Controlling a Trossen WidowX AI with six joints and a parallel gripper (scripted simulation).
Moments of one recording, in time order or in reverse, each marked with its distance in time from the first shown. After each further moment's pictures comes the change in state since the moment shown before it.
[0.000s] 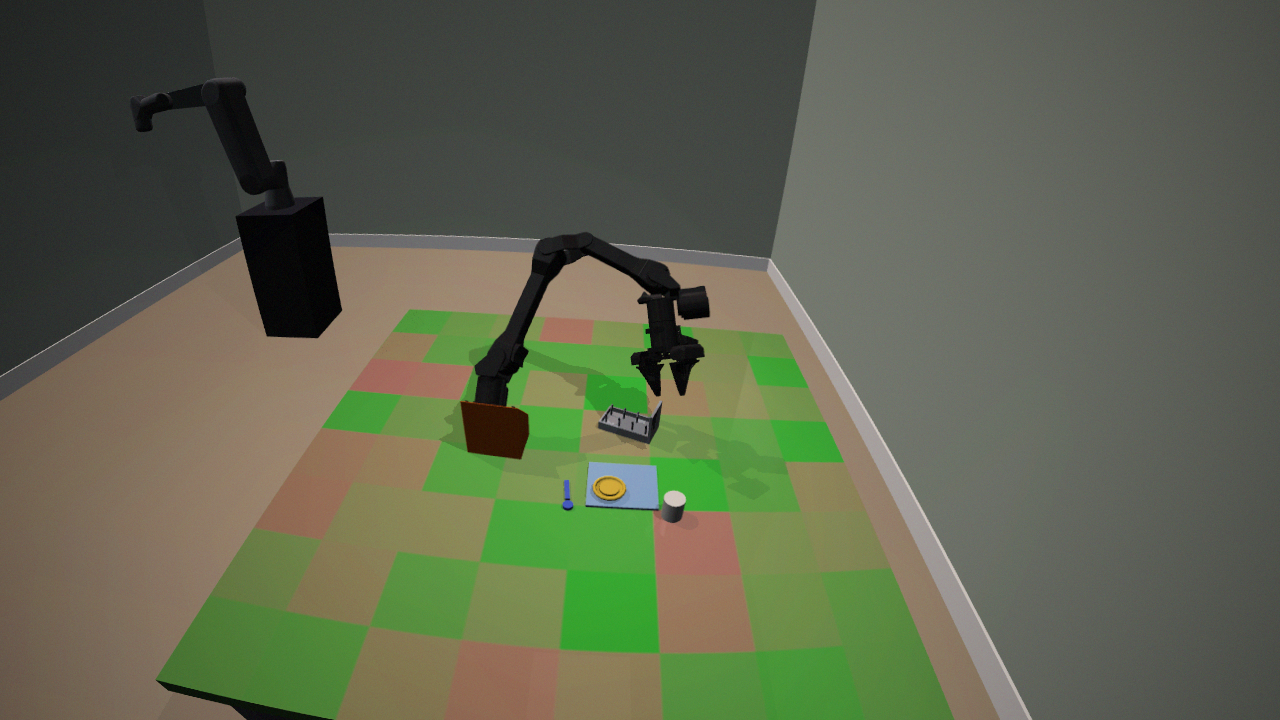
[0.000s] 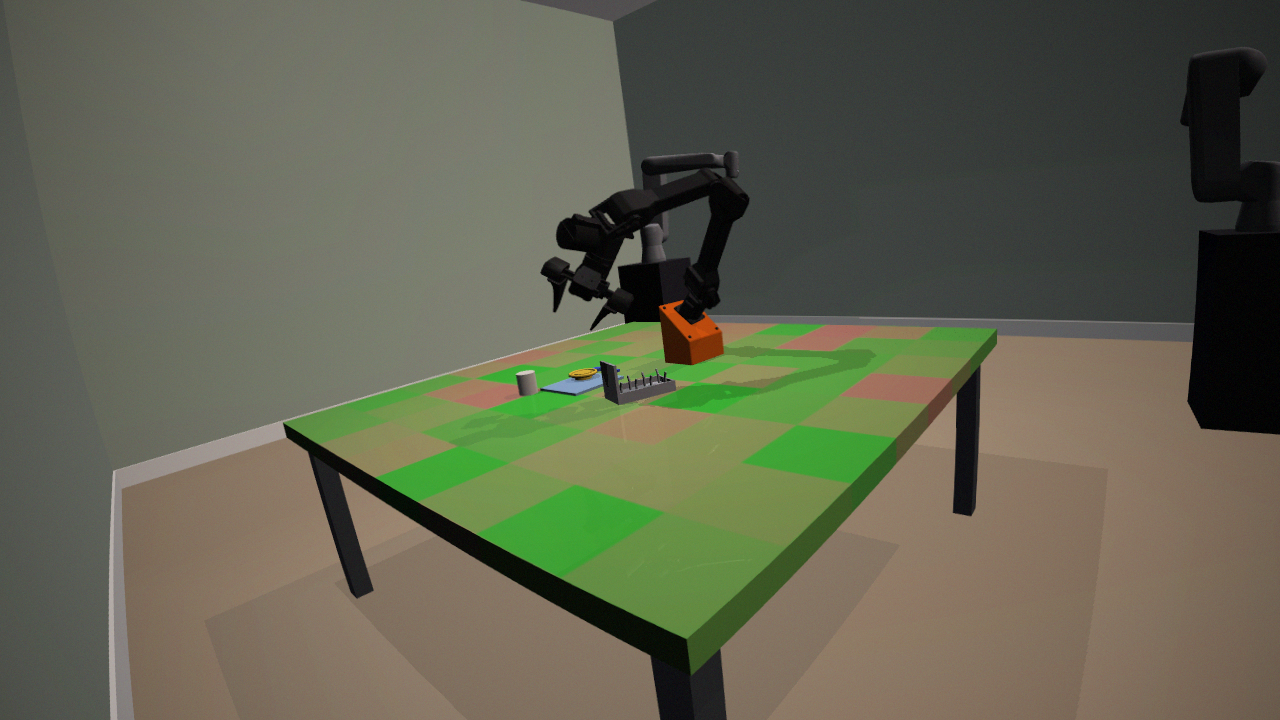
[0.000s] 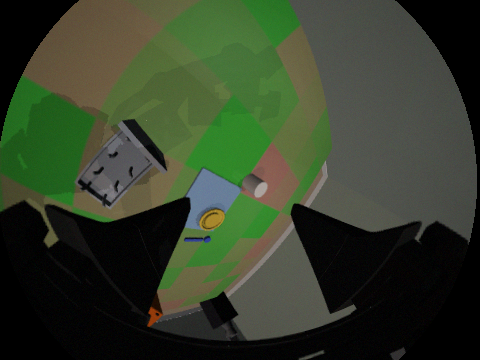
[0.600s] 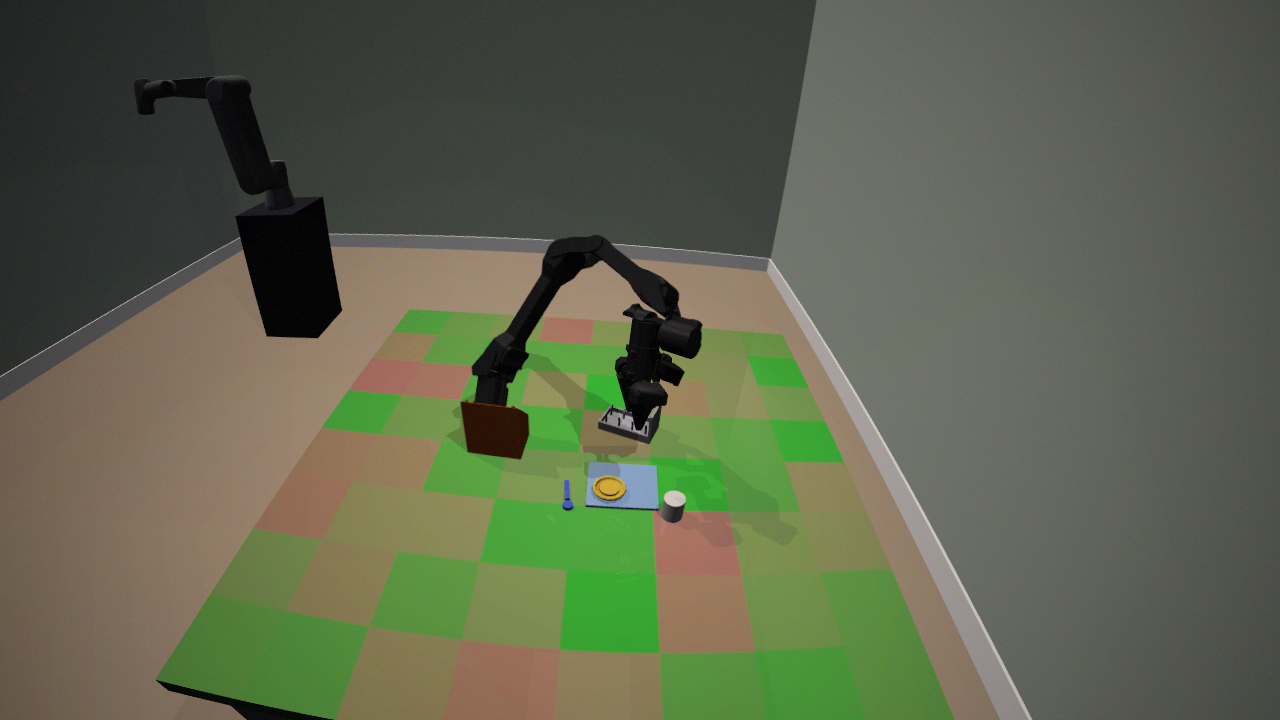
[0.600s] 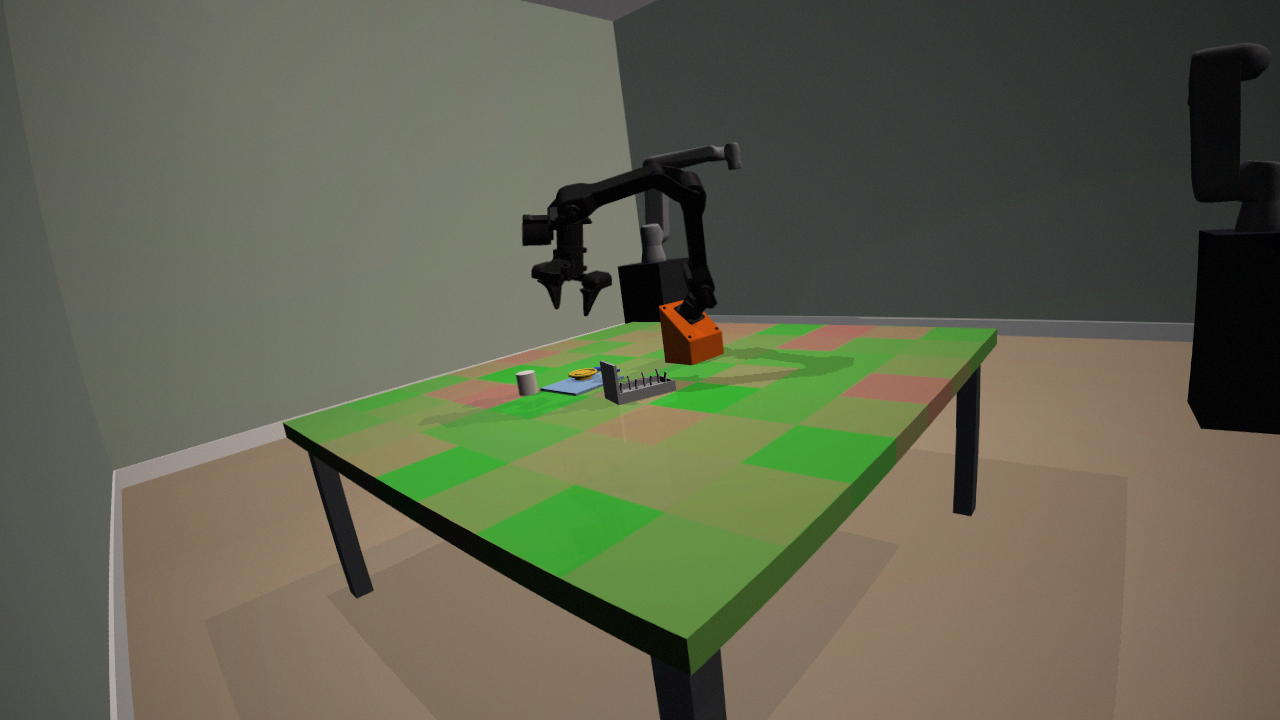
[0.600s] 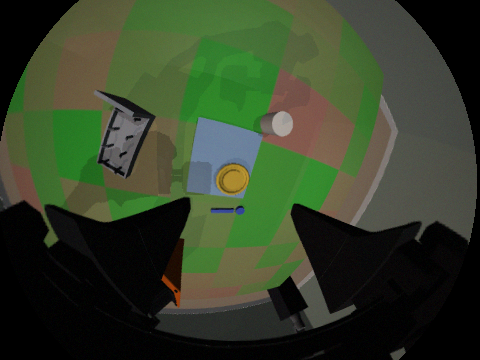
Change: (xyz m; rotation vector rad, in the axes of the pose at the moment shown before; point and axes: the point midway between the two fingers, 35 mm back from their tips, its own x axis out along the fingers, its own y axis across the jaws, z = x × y) arm 0.038 -0.042 -0.116 0.367 0.091 0.389
